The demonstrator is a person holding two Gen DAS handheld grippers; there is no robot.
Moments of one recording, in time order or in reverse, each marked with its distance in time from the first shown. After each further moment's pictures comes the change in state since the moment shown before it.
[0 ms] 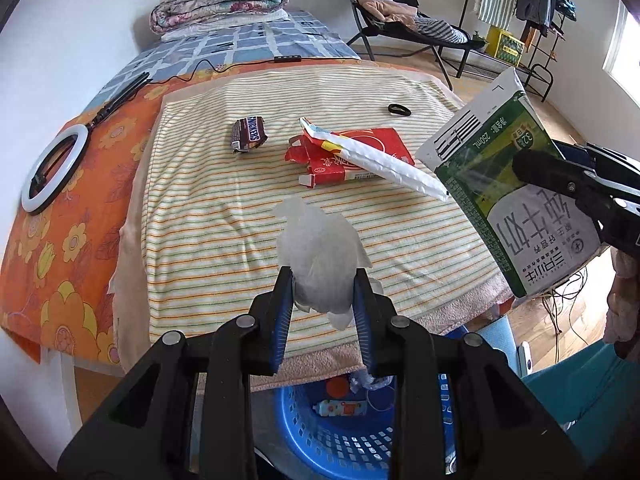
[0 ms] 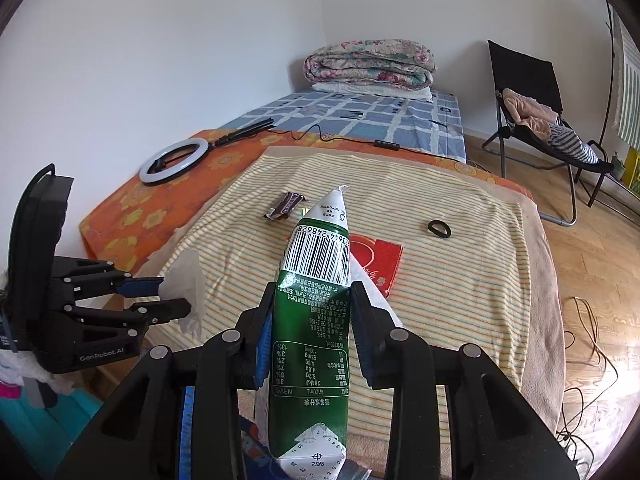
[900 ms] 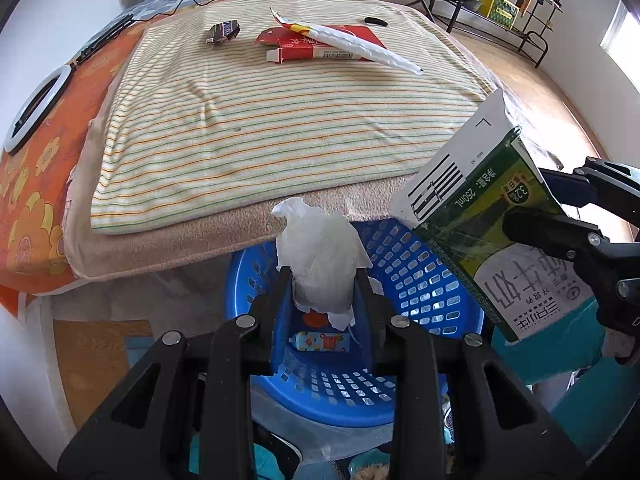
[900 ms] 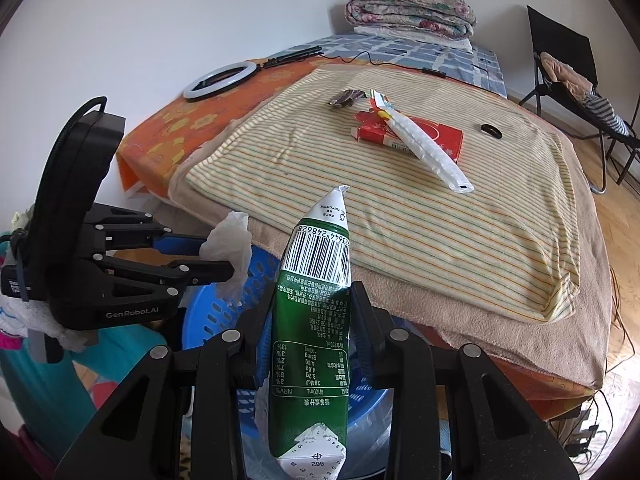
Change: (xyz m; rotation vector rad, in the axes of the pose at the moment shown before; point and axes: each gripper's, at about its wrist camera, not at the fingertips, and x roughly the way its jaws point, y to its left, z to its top) left arm 0.021 -0.024 -0.101 0.007 0.160 -0.047; right arm -0.002 0.052 -0.108 -0.066 0.182 0.097
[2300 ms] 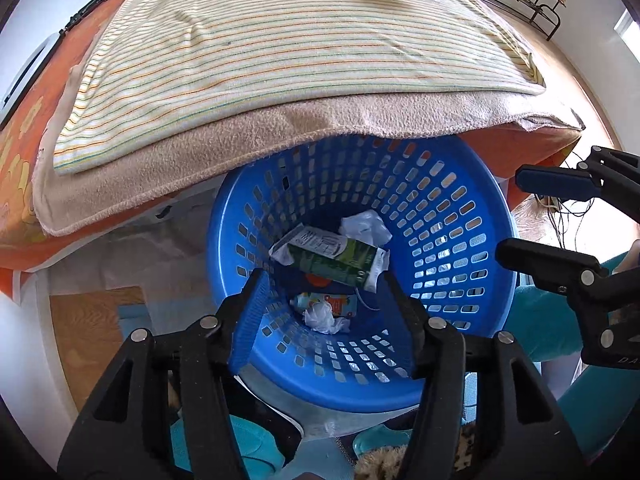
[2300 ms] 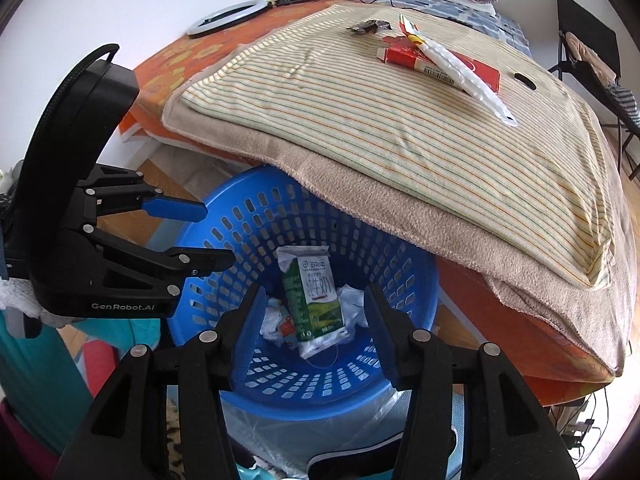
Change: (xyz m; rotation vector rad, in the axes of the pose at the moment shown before) left arm 0.042 0.004 -0.025 -0.003 0.140 0.019; right arm 0.046 0.014 -0.029 -0.034 0.178 -0.002
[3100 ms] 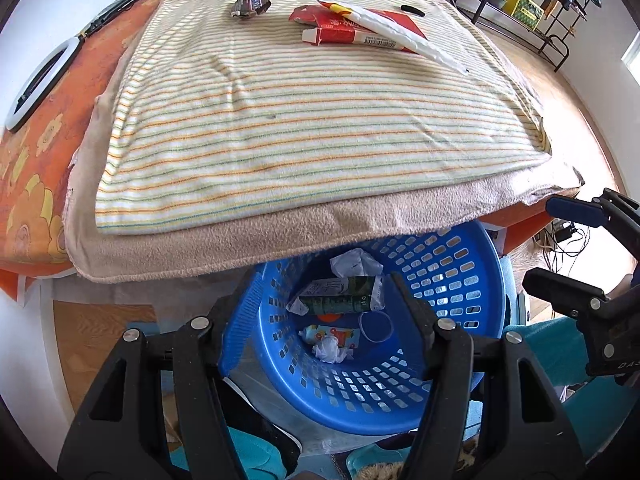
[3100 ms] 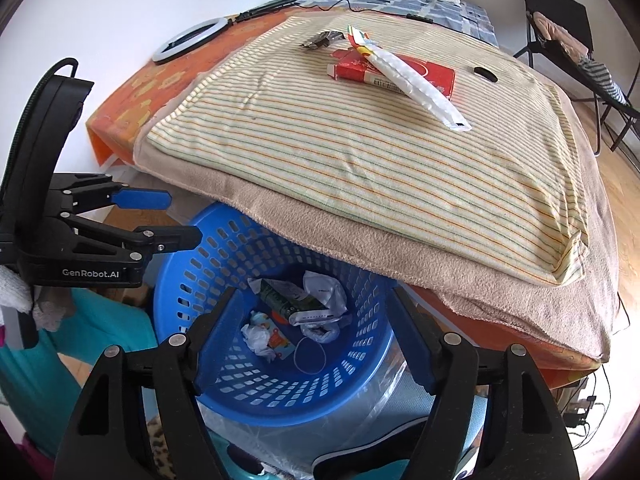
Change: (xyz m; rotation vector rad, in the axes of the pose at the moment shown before) left arm -0.033 0.024 0.044 -0.066 -0.076 0.002; right arm -0.024 -0.033 0.023 0.115 -0.022 -0.051
